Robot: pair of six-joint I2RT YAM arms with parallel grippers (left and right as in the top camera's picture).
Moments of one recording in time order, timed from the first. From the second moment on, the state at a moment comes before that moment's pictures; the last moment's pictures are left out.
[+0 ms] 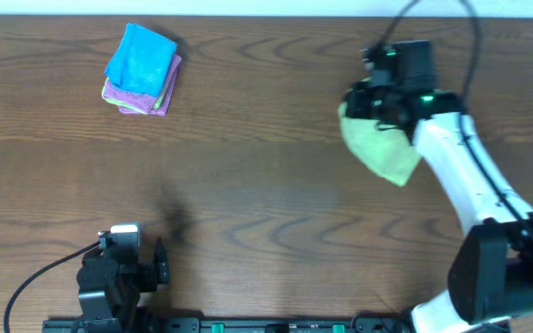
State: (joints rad) left arm 0.08 0.01 0.29 -0.96 -0.01 0.07; right arm 0.21 1.74 1.33 -0.52 -0.29 0.25
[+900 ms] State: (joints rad) left arm 0.08 0.01 0.29 -0.96 -0.01 0.07; right arm 0.78 1.90 1.33 -0.56 -0.30 0.24
